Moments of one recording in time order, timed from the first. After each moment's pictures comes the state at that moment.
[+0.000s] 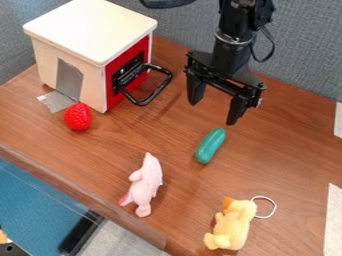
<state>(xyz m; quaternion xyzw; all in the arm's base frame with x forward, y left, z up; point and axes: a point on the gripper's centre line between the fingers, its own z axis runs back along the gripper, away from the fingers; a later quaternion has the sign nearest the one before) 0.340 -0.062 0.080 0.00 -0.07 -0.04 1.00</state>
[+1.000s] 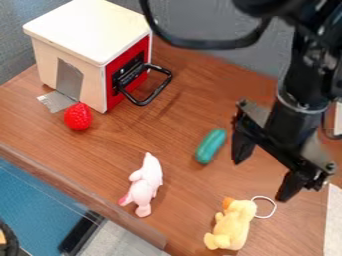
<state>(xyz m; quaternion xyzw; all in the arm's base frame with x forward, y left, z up) 0.262 -0.156 0.089 0.00 -0.07 -0.16 0.98</state>
